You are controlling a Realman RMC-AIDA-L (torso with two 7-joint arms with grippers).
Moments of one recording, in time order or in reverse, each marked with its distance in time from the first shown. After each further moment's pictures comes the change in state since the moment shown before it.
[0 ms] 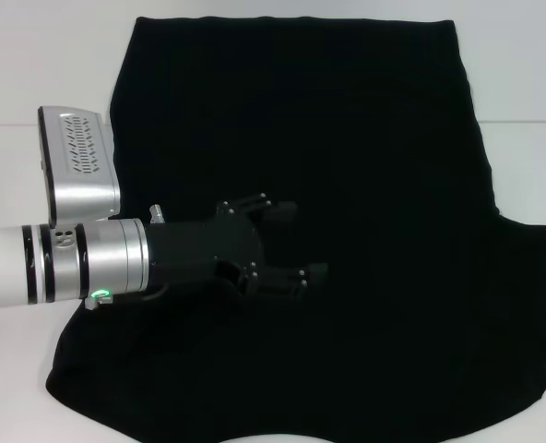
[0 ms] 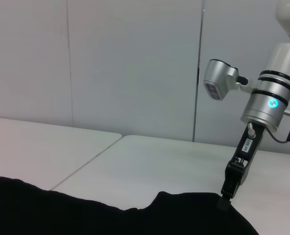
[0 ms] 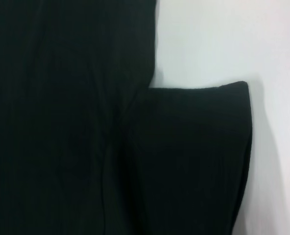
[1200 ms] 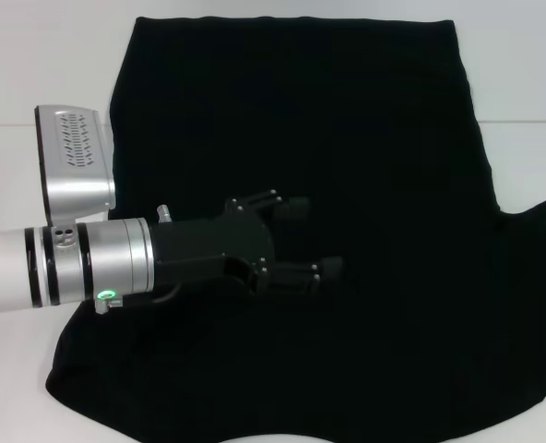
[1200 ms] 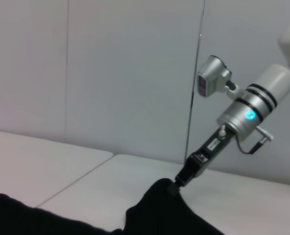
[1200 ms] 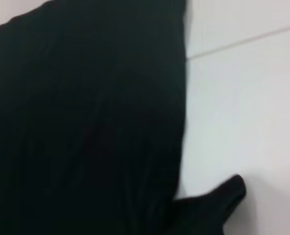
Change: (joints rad) left arm 0.005 -0.006 0.009 -0.012 -0.056 0.033 -0.032; right arm -0.020 0.001 0.130 -0.043 0.145 0.110 -0.274
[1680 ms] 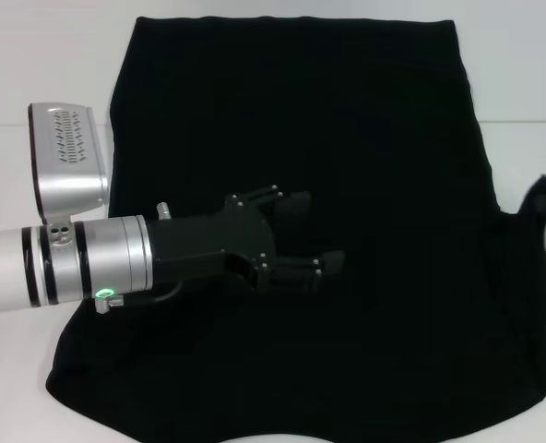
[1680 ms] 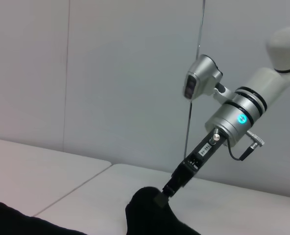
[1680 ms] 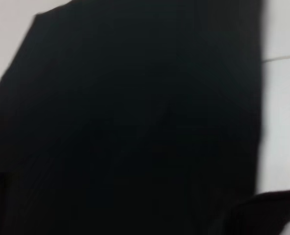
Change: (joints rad) left arm 0.003 0.001 -0.004 -0.003 -0.024 0.021 -0.007; right arm 0.073 0.014 -0.016 0.000 0.005 -0.075 -0.047
